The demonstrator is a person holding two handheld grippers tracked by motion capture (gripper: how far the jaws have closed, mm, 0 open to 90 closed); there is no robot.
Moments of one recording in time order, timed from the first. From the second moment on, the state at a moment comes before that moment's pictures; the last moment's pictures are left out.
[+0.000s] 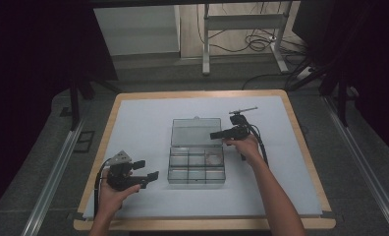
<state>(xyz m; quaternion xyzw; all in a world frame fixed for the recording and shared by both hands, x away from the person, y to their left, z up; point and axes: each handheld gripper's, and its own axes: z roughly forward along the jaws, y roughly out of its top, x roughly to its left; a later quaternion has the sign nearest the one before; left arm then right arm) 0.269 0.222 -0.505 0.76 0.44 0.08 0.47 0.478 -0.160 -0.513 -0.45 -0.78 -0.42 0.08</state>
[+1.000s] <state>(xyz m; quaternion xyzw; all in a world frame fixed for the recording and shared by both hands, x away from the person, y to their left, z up) 0.271 0.221 -0.509 0.76 0.45 0.07 0.47 0.462 -0.173 -0.499 -0.39 -0.79 -0.47 0.03</state>
